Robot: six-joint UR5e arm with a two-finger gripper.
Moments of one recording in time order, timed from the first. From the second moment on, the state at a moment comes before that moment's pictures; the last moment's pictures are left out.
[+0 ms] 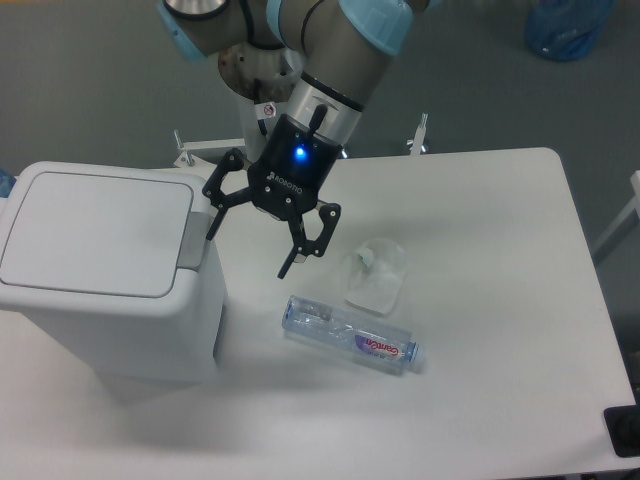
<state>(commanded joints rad) 2.52 -1.64 -1.79 -0.88 0.78 0.65</state>
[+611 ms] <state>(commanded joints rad) 2.52 -1.66 -1.78 -0.88 0.78 0.65</state>
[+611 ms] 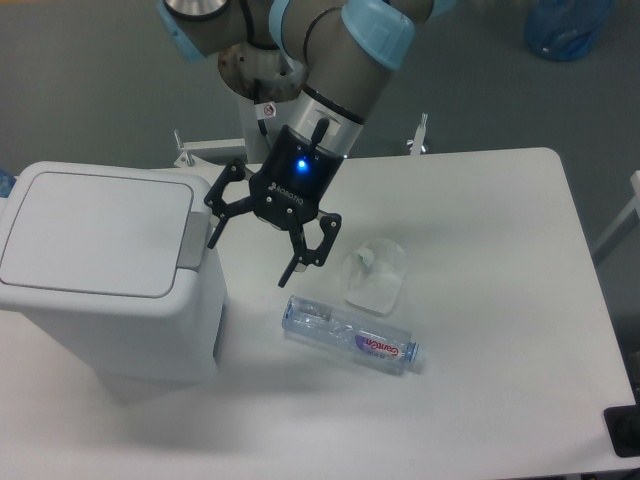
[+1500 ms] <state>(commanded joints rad) 2.49 -1.66 -1.78 -0.88 0.78 0.64</state>
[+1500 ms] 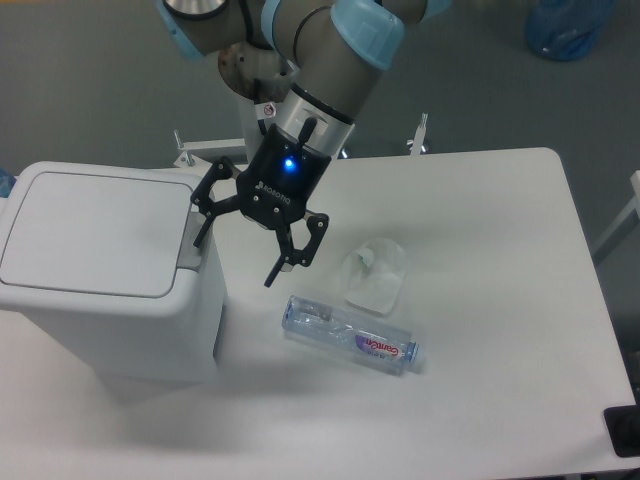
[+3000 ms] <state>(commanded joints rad) 2.69 -1.73 -1.70 -0.88 0.92 0.85</state>
